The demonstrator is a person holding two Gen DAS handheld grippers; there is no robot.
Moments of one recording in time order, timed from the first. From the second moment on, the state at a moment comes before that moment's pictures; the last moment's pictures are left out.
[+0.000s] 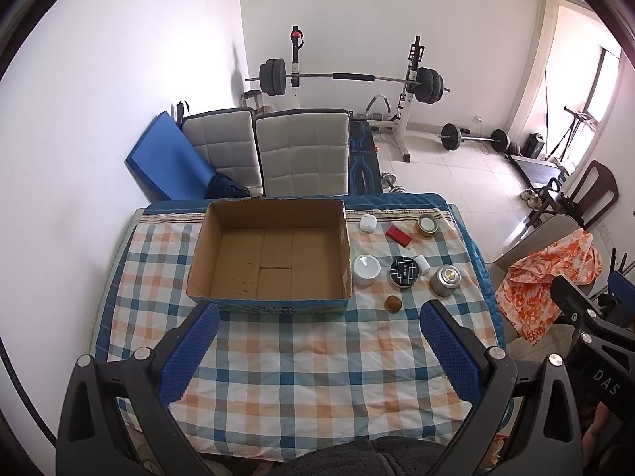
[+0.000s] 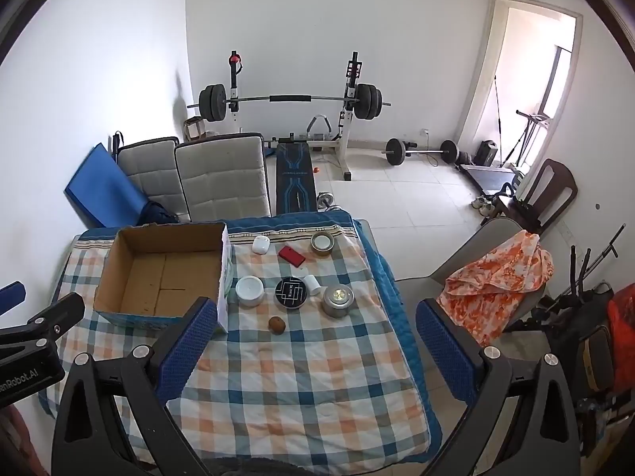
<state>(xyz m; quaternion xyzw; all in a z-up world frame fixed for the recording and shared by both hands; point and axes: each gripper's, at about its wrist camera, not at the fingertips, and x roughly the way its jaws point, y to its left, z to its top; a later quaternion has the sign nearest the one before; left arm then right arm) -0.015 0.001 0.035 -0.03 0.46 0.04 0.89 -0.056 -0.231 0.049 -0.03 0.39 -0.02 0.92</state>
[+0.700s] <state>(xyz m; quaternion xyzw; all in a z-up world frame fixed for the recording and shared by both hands) -0.015 0.004 0.036 -0.02 0.44 0.05 0.90 -0.058 -0.229 0.047 -0.03 0.38 -0.02 0.92</state>
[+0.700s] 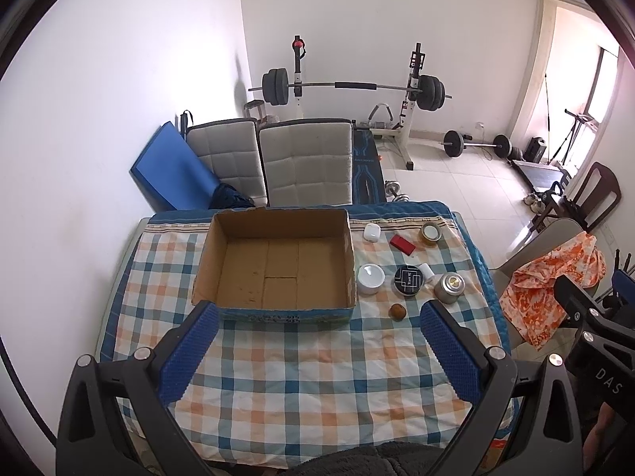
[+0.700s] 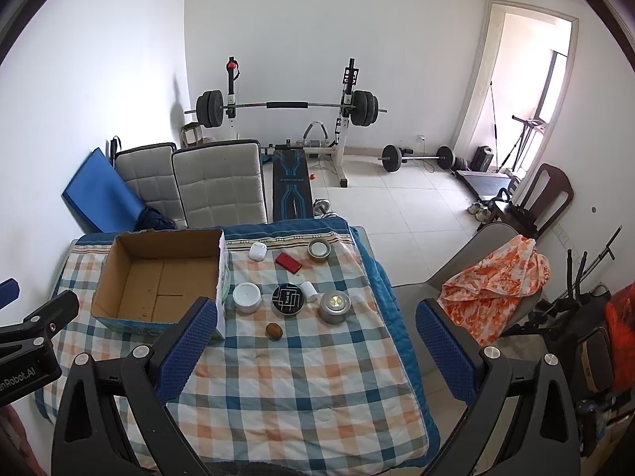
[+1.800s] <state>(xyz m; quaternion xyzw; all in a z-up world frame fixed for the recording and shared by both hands) 0.003 -0.009 0.003 -0.03 0.47 0.03 0.88 -0.039 -0.232 0.025 -0.04 0.40 -0.03 0.91</state>
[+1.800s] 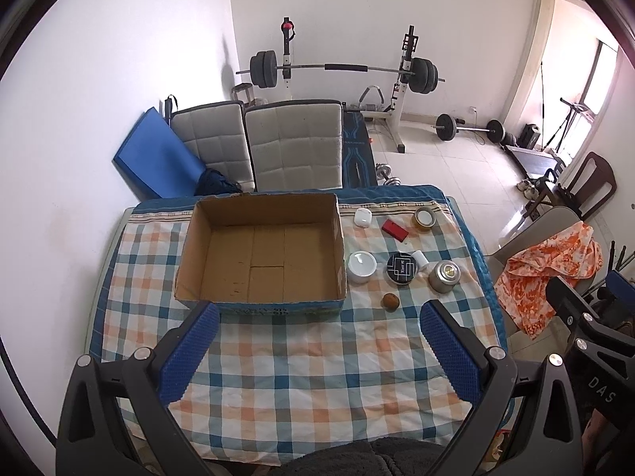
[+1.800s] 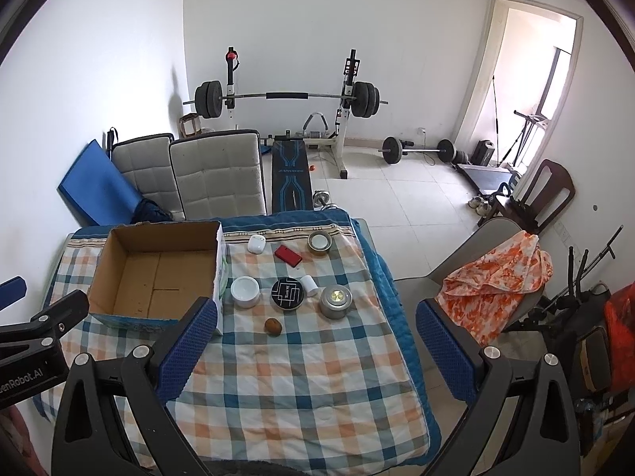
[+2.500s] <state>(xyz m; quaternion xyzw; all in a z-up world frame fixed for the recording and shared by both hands) 0.244 -0.104 -0.234 -0.03 0.68 -0.03 0.74 0.214 -0.313 -0.254 0.02 0.61 -0.03 0.79</state>
